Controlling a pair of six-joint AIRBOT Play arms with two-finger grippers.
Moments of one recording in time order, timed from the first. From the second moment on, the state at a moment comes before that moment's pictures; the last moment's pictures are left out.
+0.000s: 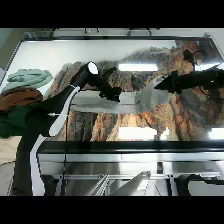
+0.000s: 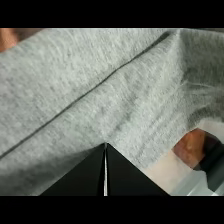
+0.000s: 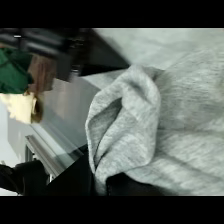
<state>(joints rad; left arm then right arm) -0.44 -2.22 2.05 0.93 -1.35 -1.48 -0.12 -1.52 1.30 -0.53 1.42 1.14</state>
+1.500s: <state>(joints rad) 0.17 -1.67 1.85 0.63 -1.60 -1.23 0.39 -1.87 1.72 -0.68 1.22 1.34</state>
